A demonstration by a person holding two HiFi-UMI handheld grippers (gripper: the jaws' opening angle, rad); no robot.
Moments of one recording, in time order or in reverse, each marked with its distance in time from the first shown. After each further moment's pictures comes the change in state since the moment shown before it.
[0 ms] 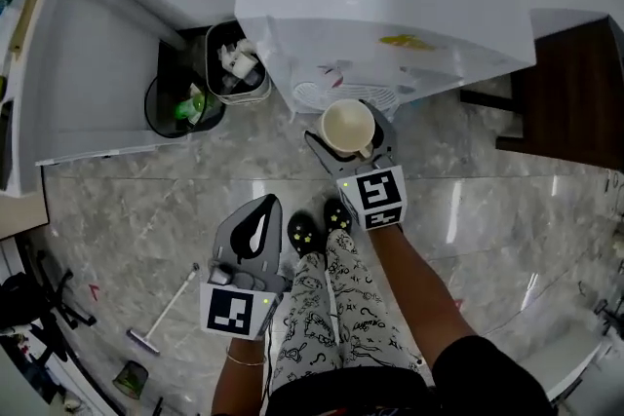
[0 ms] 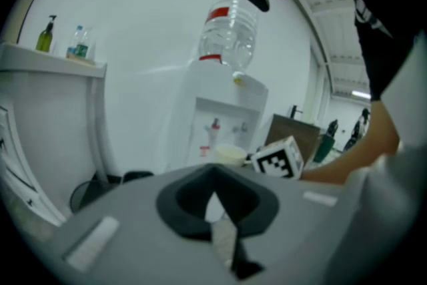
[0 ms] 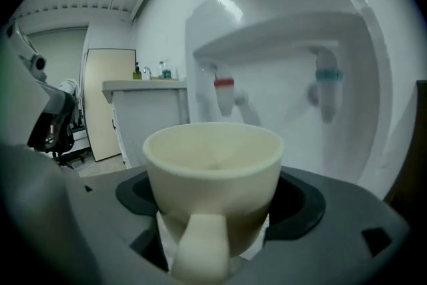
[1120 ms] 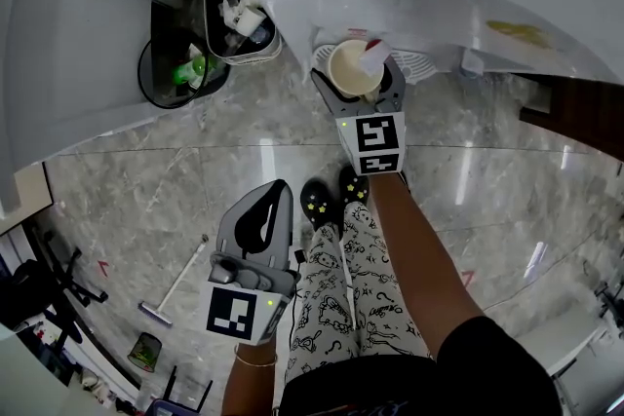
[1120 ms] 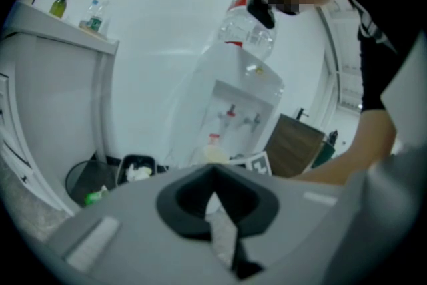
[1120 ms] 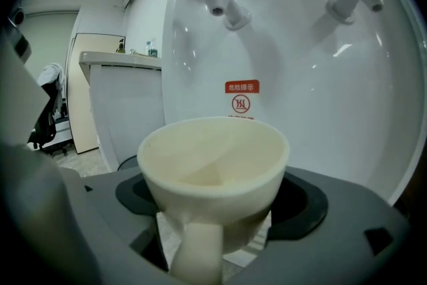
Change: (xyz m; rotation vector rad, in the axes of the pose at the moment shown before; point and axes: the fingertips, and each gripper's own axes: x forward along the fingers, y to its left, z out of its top) left arm 0.017 0.028 -0.031 -0.116 0.058 -0.004; right arm 0.089 -0.022 -0.058 -0.016 0.042 -0.105
